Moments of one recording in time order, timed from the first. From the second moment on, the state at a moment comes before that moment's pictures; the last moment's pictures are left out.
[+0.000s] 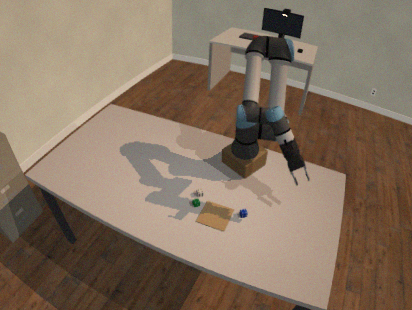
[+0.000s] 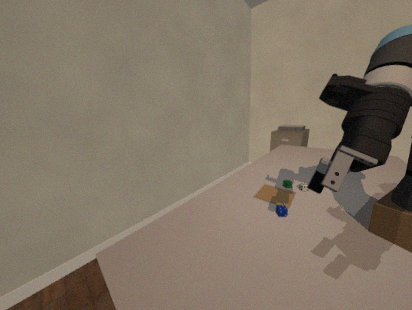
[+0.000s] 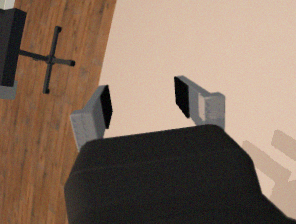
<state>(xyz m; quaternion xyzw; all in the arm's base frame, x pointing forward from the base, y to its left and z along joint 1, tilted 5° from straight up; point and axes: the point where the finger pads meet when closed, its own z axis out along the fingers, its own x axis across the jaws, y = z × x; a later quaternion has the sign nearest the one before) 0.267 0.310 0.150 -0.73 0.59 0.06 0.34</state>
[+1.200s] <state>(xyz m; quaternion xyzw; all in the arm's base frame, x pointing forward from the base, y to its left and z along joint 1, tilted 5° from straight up) 0.365 0.119 0.114 -0.46 0.86 0.02 0.22</state>
